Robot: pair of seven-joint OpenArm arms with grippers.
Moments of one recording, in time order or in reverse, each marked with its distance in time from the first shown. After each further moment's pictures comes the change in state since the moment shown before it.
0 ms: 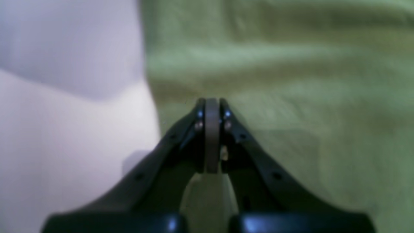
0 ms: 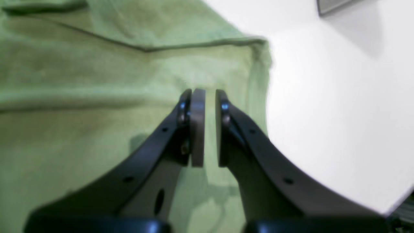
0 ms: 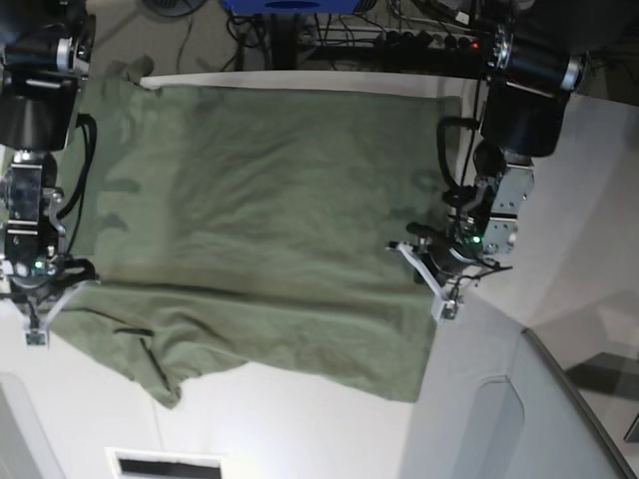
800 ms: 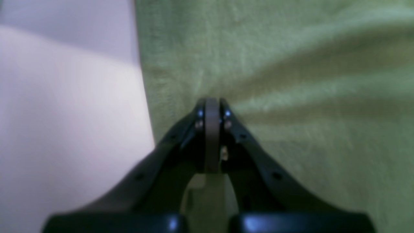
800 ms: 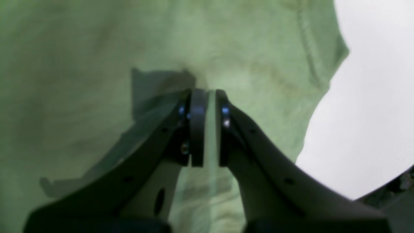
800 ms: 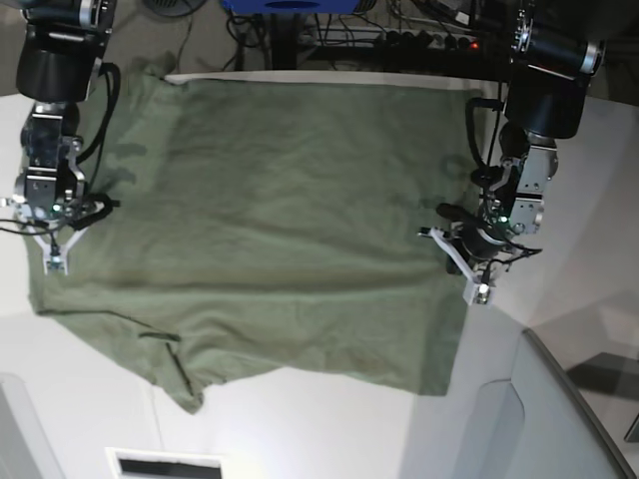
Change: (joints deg) left arm 3.6 -5.5 -0.5 2.2 0.1 0.5 -4.8; right arm -7.9 -3.6 3.7 -2.0 0.2 1.0 -5.3
